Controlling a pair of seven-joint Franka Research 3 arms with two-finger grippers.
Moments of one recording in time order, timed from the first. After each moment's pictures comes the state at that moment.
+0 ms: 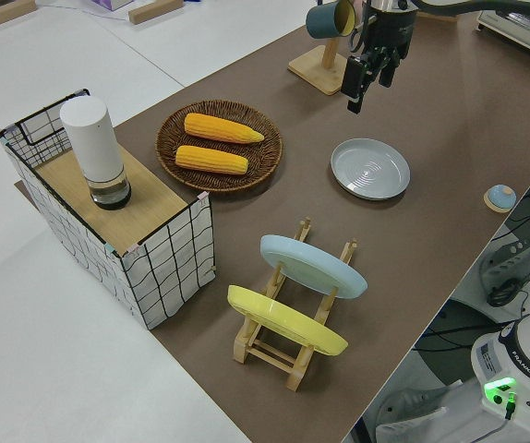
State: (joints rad) left arm 0.12 -0.17 -0.12 -1.92 -0.07 1.66 0.05; right arm 0.02 -0.01 0.12 -1.48 0.00 1.39 0.03
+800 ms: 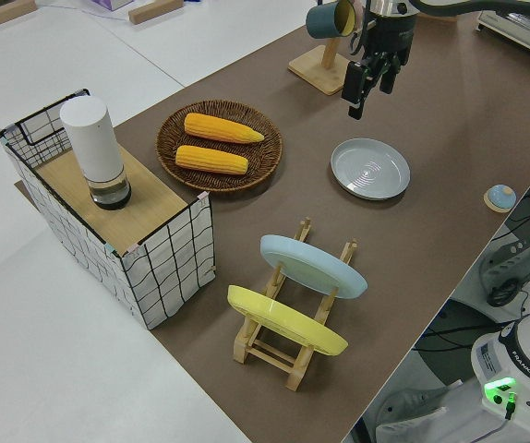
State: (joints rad) left arm 0.12 -0.17 -0.12 -1.92 -0.05 1.64 0.05; right arm 0.02 -0.01 0.12 -1.48 0.00 1.39 0.03
